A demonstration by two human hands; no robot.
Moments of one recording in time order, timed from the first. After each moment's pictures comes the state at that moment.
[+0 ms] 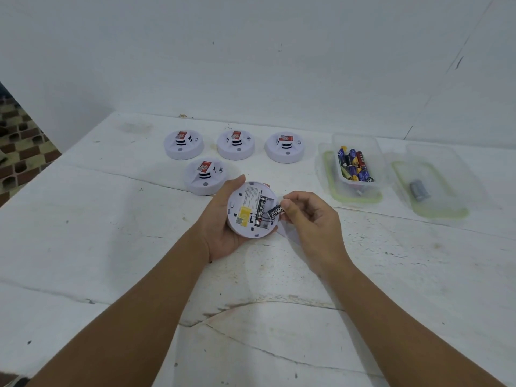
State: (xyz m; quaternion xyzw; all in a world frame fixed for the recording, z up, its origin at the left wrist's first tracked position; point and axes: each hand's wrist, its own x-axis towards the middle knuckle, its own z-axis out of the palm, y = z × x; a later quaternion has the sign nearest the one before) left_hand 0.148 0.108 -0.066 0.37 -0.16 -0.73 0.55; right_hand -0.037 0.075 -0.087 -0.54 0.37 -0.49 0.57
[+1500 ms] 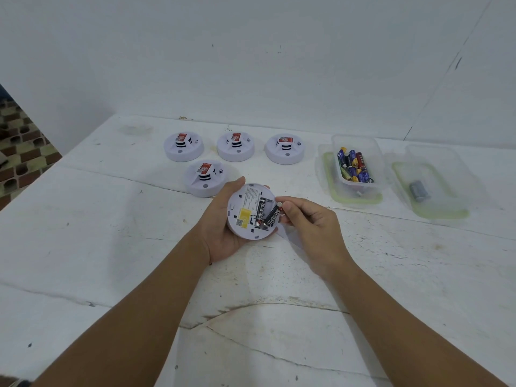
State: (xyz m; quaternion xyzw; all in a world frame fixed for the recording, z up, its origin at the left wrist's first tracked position) left_hand 0.147 0.109 -0.066 0.37 -0.17 -0.73 0.55; right_hand -0.038 0.076 -0.084 -0.52 0.33 -0.48 0.62
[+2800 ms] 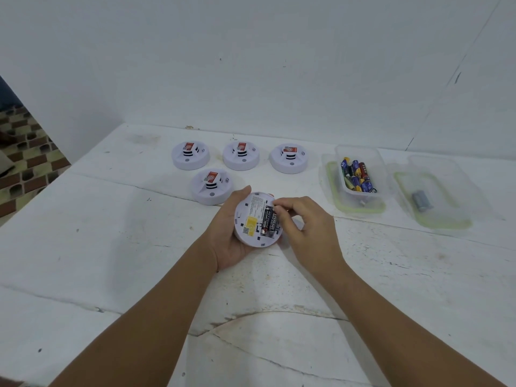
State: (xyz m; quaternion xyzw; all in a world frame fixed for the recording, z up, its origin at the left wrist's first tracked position) left_hand 0.148 0.109 -0.068 0.38 -0.15 -0.73 0.56; right_hand -0.027 0.076 -0.071 -0.78 0.38 -0.44 0.24
